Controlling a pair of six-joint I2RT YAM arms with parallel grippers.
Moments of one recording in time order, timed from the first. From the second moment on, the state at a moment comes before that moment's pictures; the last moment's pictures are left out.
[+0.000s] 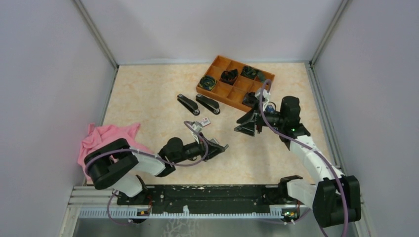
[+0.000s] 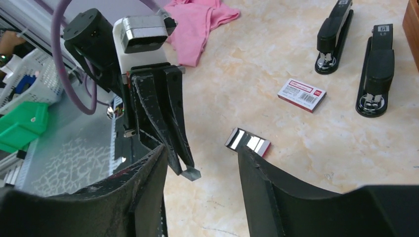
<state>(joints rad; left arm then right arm) -0.97 1.50 0.30 1.16 0.23 -0.60 0.17 1.06 0.63 0.14 -1.17 0.15</state>
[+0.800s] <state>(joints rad) -0.91 1.53 0.31 1.51 0.18 -0.86 0.27 1.12 0.52 0.70 -1.17 0.69</state>
